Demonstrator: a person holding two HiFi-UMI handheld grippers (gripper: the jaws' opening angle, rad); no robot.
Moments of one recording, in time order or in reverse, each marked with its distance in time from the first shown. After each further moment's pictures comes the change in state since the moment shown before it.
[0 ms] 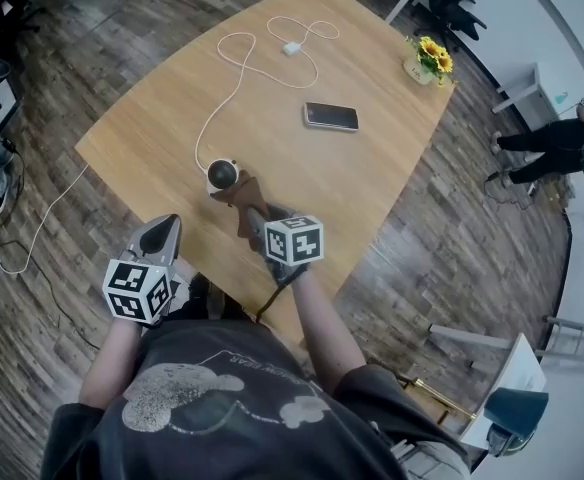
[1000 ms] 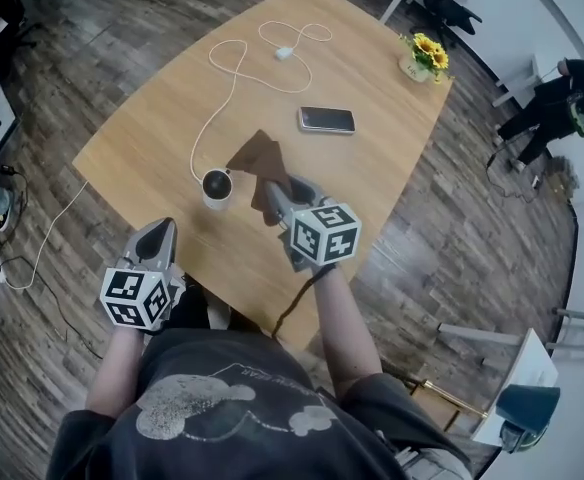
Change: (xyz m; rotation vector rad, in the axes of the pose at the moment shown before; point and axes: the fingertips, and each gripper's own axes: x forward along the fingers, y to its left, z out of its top) left arm 0.003 0.009 0.015 0.006 -0.044 0.030; right arm -0.062 -0.006 0.111 -0.096 -0.319 0.009
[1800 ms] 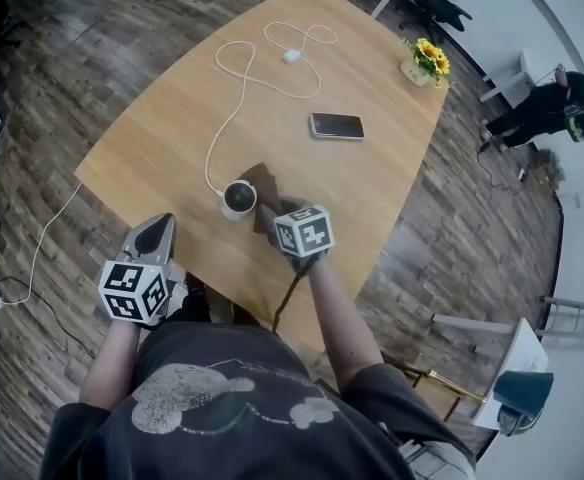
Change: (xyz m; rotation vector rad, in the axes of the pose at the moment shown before) left arm 0.019 0.058 0.007 -0.022 0.039 -0.081; right arm 0.065 -0.009 -0.112 -0.054 0.433 -0.089
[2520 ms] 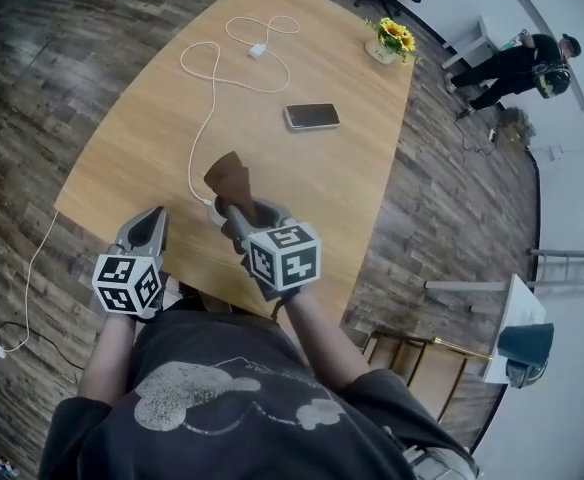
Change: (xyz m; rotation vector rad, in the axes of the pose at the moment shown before) left arm 0.044 0.025 0.014 -0.003 0.016 -0.141; right arm -0.055 0.075 0.082 0.168 -0.240 -0.128
